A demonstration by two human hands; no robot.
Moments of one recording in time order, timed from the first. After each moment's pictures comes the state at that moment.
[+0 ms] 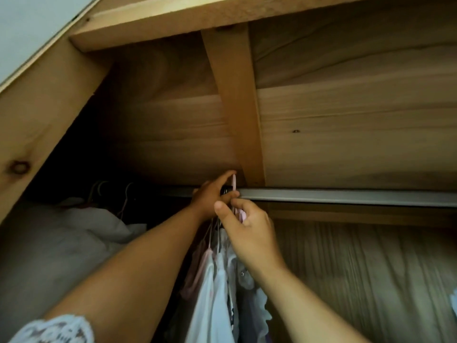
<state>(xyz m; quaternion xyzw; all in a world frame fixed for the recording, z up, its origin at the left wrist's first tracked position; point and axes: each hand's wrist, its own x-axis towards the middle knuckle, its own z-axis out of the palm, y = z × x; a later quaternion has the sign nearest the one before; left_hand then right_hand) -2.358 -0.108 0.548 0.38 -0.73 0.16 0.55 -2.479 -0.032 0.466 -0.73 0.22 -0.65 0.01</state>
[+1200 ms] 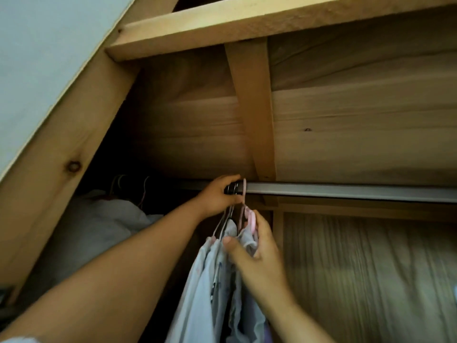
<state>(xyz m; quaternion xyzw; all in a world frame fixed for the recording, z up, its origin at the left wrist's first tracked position) -2.345 -0.070 0.526 0.34 -0.75 0.04 0.56 -2.477 -0.018 0.410 -0.74 0.21 -0.63 0.12</state>
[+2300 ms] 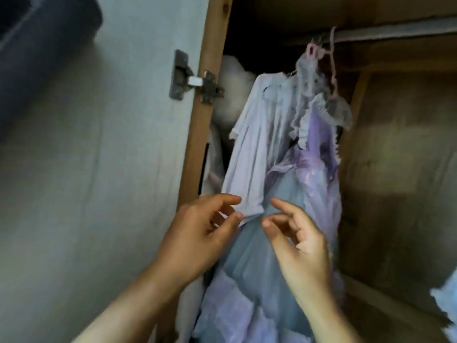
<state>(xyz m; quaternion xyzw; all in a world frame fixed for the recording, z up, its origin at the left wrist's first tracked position) -2.311 0.242 0.152 0.49 -0.63 0.02 0.61 -2.466 0.171 0.144 -0.74 0.18 -0.60 0.25</state>
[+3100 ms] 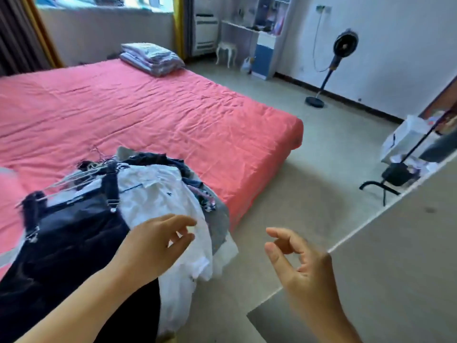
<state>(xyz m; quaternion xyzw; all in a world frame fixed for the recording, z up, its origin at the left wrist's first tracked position) -2.316 0.780 -0.090 0.95 0.08 0.10 0.29 -2.254 0.534 -0.070 -0.83 -0.26 -0.11 0.48</state>
